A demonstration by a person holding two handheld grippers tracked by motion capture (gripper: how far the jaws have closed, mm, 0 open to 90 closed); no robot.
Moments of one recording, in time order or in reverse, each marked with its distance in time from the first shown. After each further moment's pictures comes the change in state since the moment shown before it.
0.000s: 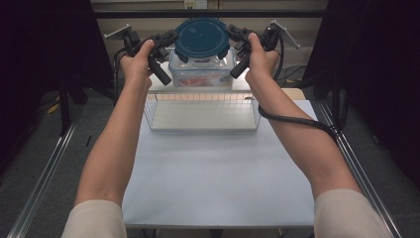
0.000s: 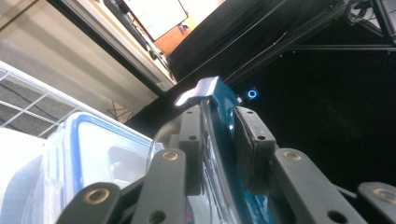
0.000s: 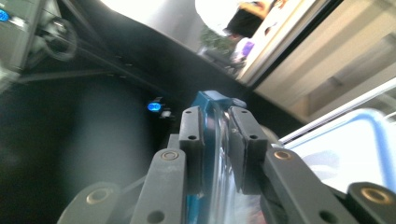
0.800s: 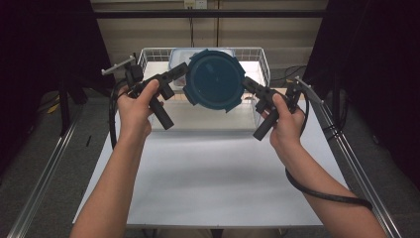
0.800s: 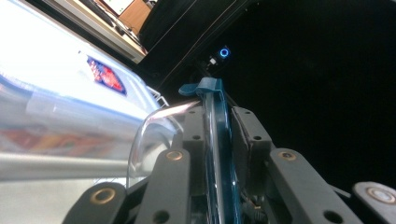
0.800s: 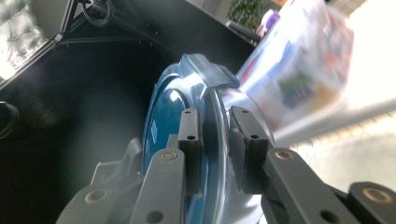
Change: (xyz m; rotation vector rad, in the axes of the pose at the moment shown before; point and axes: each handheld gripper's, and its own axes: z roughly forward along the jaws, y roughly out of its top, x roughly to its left) left arm -0.052 -0.084 -0.077 0.096 -0.118 0.143; right arm -0.034 -0.072 -0.133 0.075 0.128 -0.028
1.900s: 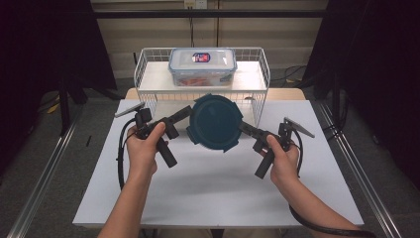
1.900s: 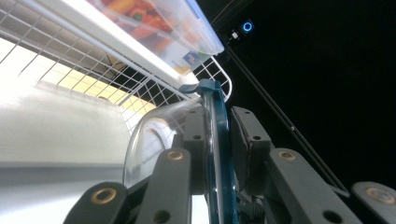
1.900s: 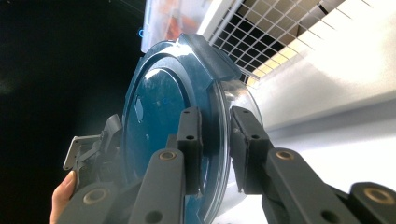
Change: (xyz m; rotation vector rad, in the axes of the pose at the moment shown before) left arm 0.037 -0.085 -0.032 0.065 0.074 -0.057; right arm -0.060 -0.064 -0.043 0.152 -0.119 0.032
